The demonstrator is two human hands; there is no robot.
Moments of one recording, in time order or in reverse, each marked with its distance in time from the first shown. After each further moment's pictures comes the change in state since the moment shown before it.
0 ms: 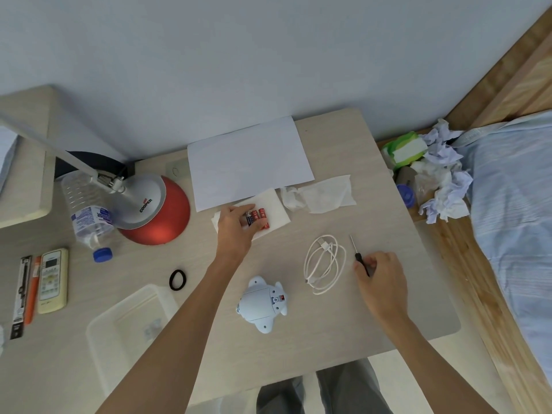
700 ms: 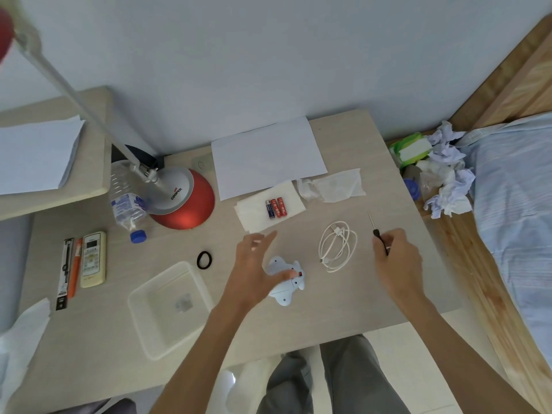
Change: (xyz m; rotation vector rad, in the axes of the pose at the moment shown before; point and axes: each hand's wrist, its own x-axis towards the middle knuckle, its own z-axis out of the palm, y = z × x) left_hand -0.136 -0.005 -0.046 0.106 -0.239 0.136; right_hand -0.022 -0.040 -0.042 0.041 0.034 -0.056
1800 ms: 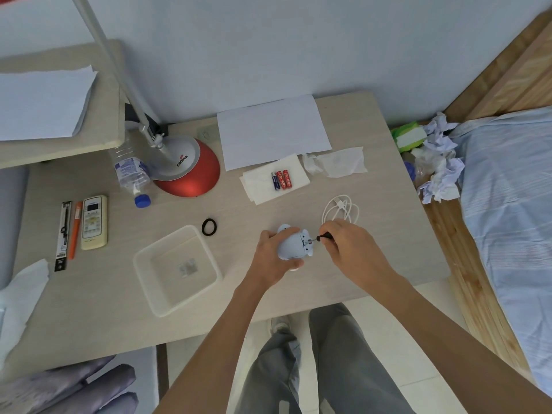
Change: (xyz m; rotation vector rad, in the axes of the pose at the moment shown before) left_hand -0.020 -0.019 0.054 -0.158 -0.109 -0.082; right_hand -0.063 -0.069 0.016 -0.327 -0.308 -0.611
